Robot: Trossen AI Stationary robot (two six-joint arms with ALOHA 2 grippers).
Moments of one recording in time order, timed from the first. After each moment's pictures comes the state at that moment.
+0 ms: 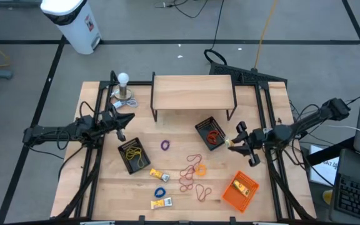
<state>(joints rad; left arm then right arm) 0.04 0.10 0.02 0.21 -0.34 0.05 0.41 0.65 0.17 0.71 0.19 0.13</state>
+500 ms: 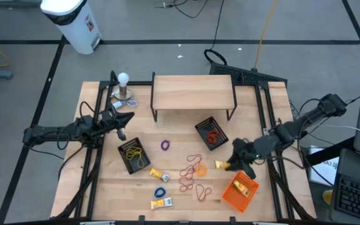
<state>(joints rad) 0.04 0.10 0.02 0.21 -0.38 0.05 0.52 0.94 0.72 -0.25 -0.01 0.81</state>
